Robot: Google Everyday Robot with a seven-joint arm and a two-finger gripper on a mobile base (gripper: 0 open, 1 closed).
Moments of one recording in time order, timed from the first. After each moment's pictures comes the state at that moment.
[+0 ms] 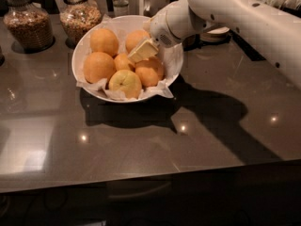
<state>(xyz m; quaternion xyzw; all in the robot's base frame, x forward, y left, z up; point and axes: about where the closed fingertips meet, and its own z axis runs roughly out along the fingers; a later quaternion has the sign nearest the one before) 0.690 0.021 0.915 -0.57 0.69 0.09 0.43</state>
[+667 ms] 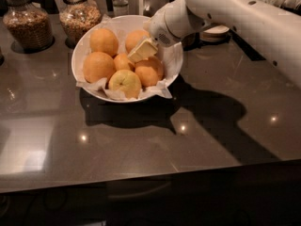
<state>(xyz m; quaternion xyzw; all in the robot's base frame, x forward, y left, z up) 0.691 0.021 0.914 -0.57 0.70 0.08 0.42</state>
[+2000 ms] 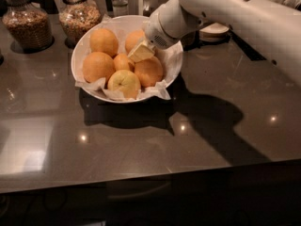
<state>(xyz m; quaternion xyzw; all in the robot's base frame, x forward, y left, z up) 0.667 0.039 0.911 -0.59 0.70 0.08 0.39</state>
